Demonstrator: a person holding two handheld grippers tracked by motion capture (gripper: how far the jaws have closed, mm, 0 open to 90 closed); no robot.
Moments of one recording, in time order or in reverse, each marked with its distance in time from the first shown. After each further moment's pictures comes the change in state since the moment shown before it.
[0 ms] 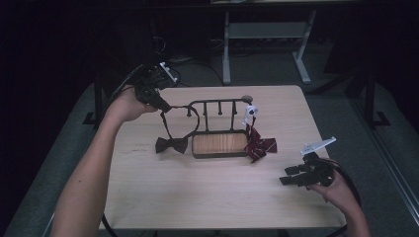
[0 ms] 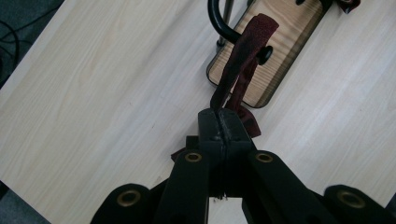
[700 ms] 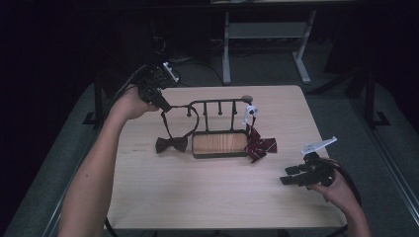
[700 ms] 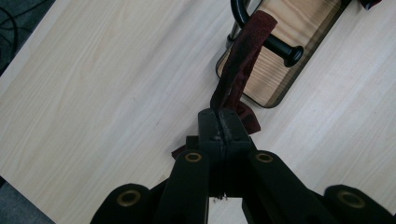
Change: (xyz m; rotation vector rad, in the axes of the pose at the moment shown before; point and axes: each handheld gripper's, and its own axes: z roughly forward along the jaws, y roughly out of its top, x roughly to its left) left arm 0.008 0.004 0.012 0.035 0.006 -0.018; right arm -0.001 0.000 -0.001 -0.006 0.003 0.001
